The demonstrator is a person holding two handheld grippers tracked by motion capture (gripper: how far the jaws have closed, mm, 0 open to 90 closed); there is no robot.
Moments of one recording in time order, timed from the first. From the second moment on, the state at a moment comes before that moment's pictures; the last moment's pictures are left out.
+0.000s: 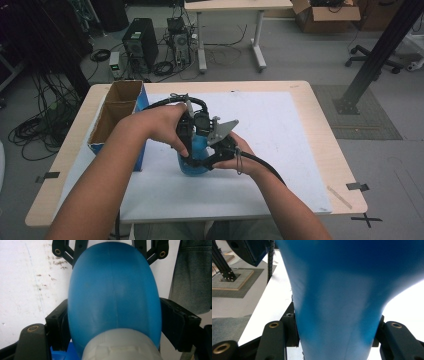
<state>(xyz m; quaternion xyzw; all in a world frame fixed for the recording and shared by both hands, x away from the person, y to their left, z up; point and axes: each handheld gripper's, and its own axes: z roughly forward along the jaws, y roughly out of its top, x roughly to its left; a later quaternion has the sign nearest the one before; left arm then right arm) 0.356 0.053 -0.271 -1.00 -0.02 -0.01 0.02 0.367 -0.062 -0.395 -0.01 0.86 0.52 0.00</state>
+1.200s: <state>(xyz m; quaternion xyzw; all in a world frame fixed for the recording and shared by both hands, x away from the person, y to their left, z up) 0.356 0.051 -0.268 -1.00 -0.01 -0.02 0.02 0.367 -0.063 -0.392 -0.01 0.85 0.52 0.00</state>
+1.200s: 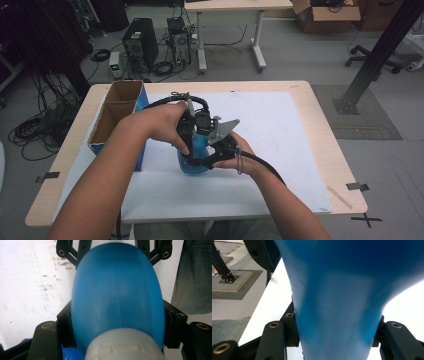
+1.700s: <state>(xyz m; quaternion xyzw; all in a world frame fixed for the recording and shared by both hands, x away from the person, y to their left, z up) 0.355 0.049 -0.266 -1.00 -0.01 -0.04 0.03 0.367 -0.063 -0.391 -0.01 0.85 0.53 0.00</state>
